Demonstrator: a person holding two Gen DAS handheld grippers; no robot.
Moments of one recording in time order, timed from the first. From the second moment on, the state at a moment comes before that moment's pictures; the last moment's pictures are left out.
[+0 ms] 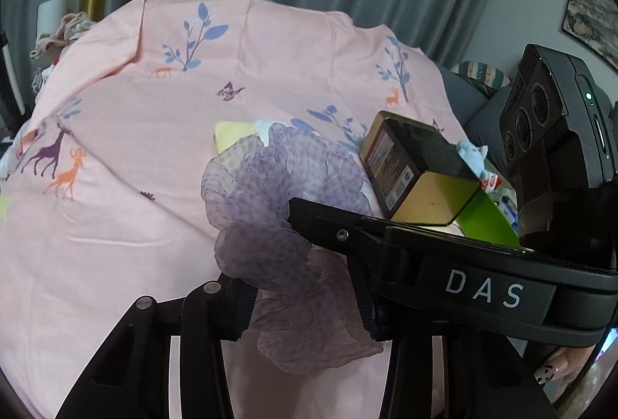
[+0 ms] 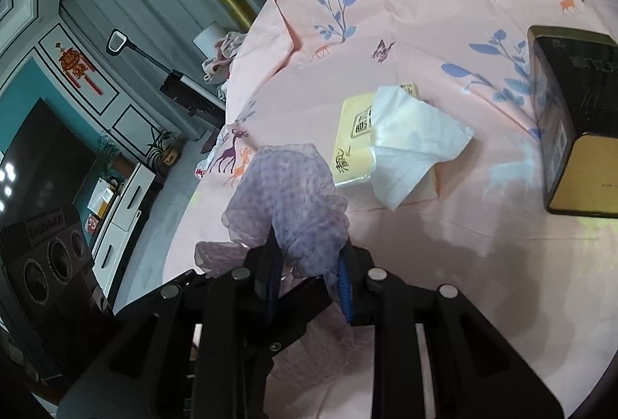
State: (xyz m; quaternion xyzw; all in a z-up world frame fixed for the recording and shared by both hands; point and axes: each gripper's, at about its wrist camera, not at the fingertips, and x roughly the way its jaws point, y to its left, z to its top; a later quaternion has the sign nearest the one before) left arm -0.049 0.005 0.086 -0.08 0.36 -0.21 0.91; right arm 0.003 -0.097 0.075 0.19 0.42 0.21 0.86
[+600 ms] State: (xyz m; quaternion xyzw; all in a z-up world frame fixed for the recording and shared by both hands) left arm -0.080 -0.023 0.133 -0.03 0.29 -0.21 0.93; right arm -0.029 -0.120 0.120 0.21 0.35 0.21 0.89
